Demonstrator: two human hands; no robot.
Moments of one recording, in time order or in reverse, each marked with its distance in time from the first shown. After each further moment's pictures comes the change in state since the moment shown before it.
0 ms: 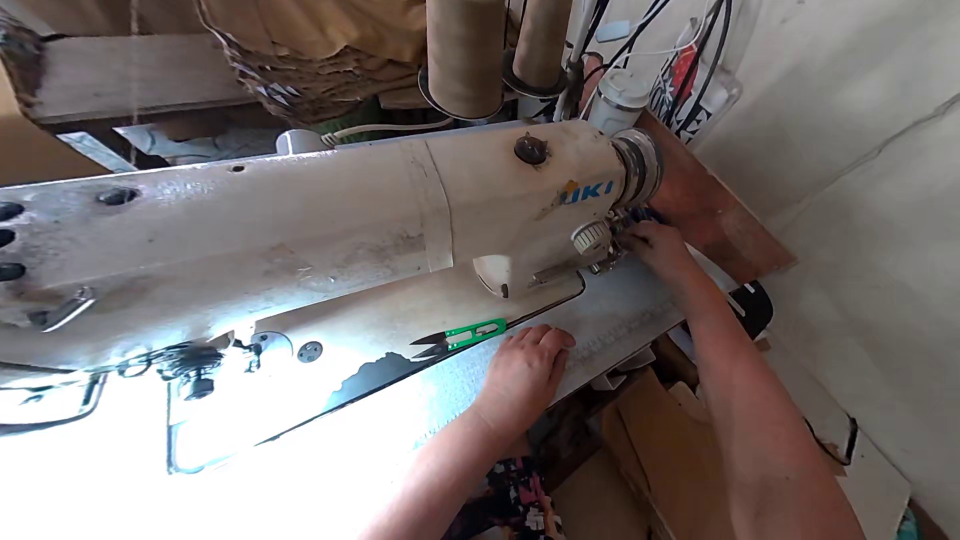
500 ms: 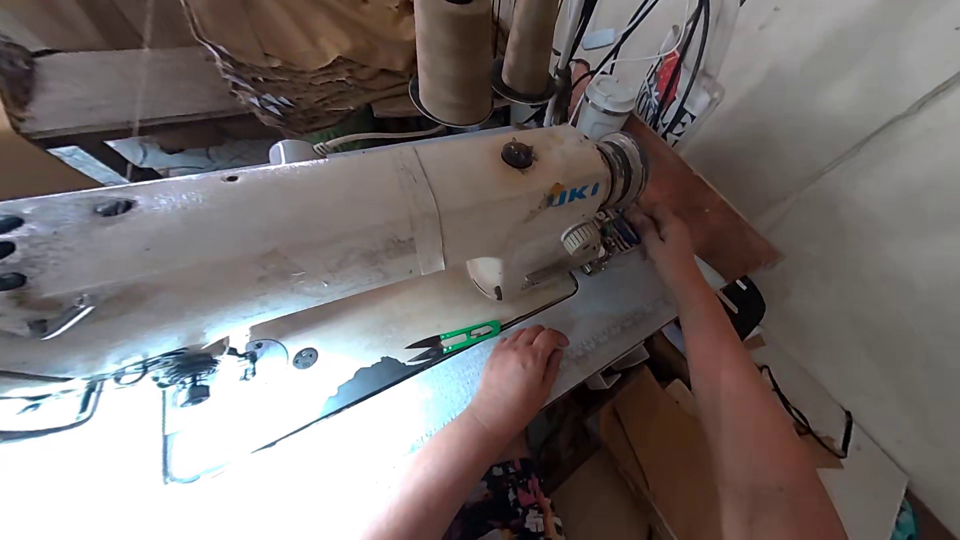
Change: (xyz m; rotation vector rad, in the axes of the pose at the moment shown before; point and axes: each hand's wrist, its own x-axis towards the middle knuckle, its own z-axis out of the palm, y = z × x) left_hand 0.000 -0.001 0.003 0.010 0.021 0.009; right_hand -0.011 -0.021 -0.012 0.274 0.247 0.176
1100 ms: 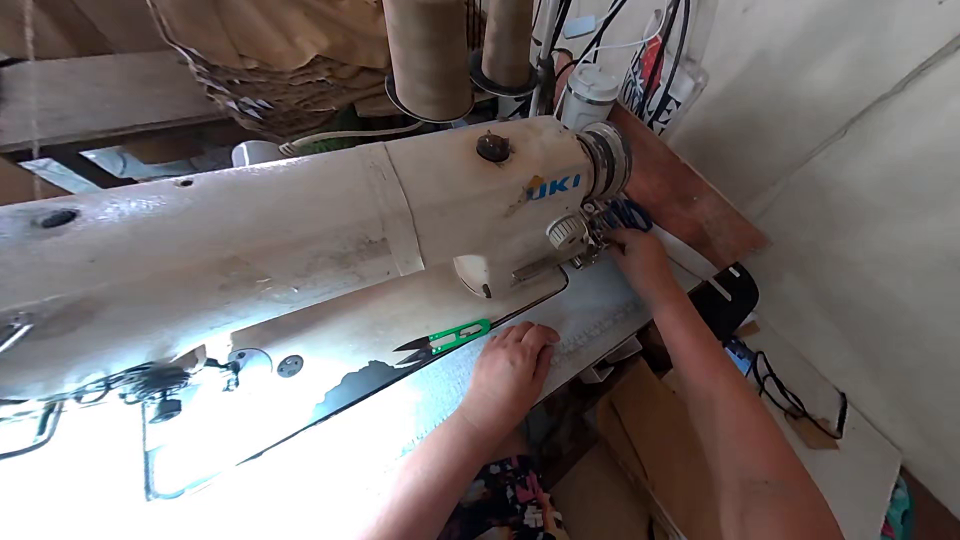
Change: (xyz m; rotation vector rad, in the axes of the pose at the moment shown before) left_hand -0.001 0.000 0.000 0.014 0.005 0.009; right_hand -0.021 0.008 0.022 -0.380 -0.112 0.013
